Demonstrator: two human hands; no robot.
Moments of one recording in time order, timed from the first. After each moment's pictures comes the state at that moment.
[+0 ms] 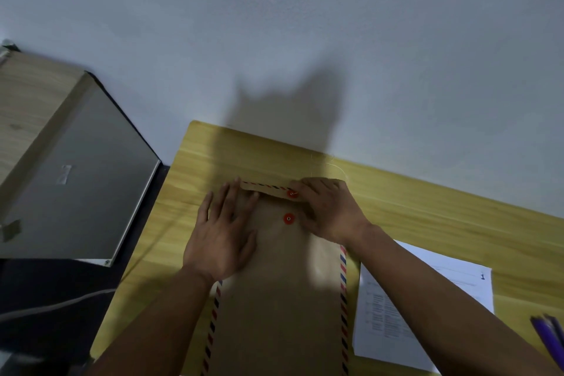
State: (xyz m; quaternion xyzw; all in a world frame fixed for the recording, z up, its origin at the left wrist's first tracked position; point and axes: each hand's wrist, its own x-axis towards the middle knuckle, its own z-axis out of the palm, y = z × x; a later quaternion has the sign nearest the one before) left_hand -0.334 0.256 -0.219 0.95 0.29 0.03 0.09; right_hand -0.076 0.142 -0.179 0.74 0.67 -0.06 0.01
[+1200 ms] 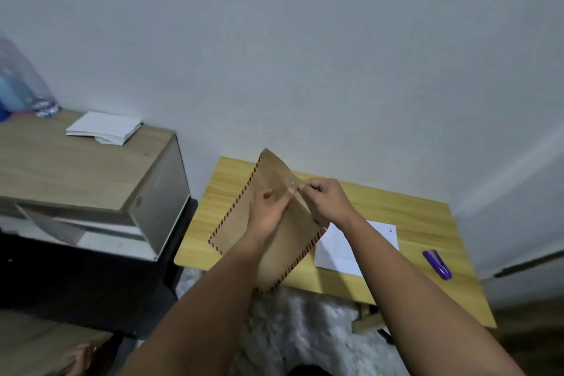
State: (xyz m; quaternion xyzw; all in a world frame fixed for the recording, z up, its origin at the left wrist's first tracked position) left_hand -0.378 0.068 0.038 0.56 0.45 0.21 0.66; right_hand -0.250 -0.027 0.106 0.75 0.36 -0.30 -0.47
